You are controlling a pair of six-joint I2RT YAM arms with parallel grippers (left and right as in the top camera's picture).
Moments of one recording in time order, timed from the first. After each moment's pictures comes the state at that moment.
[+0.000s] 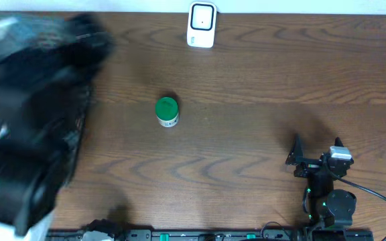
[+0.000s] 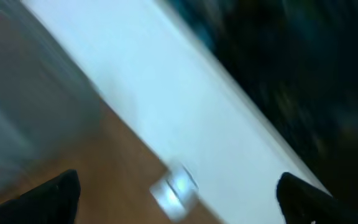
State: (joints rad) left arm -0.26 1.14 1.71 -0.87 -0.41 -0.90; right arm -0.01 0.01 0.01 -0.06 0.08 0.09
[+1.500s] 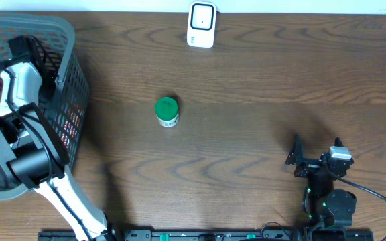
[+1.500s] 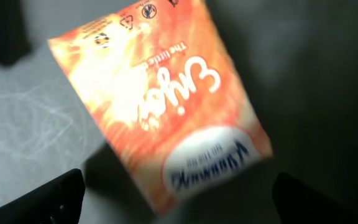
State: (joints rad) left arm 0.41 2.16 1.66 -0.84 -0.17 -0.99; right arm -0.01 0.01 0.01 -0.06 0.08 0.09
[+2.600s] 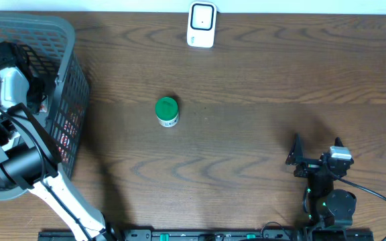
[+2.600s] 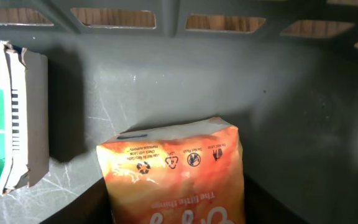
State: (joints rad) left arm 0.50 2.19 1.69 -0.79 -0.24 -0.98; right arm -0.01 0.01 0.01 -0.06 0.08 0.09
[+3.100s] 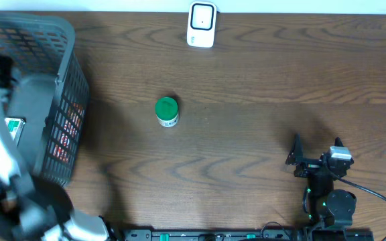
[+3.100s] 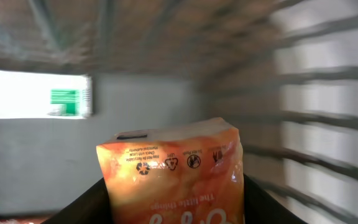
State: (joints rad) left arm 0.53 1.72 1.74 -0.93 -0.09 -0.97; right arm -0.01 0.01 0.01 -0.06 0.08 0.09
